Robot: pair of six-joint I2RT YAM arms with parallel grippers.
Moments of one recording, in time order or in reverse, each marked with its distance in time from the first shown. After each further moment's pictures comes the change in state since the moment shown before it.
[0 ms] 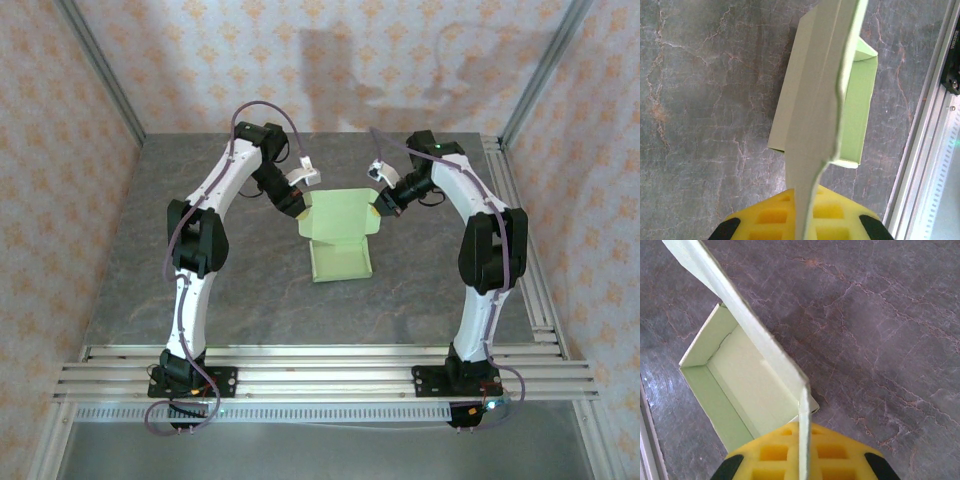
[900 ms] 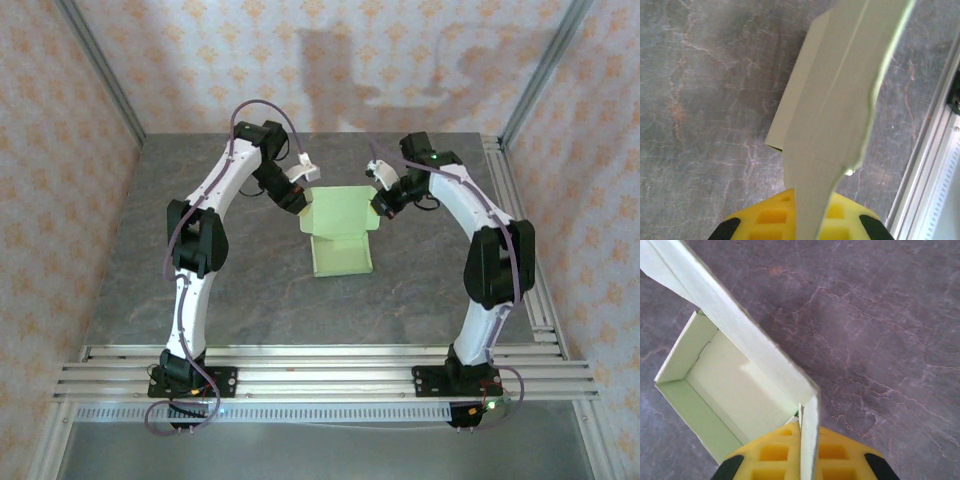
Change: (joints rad) left arm 0.001 0.000 0.000 0.066 -0.019 -0.128; right arm 0.068 -0.153 -0.170 0.230 0.202 0.224
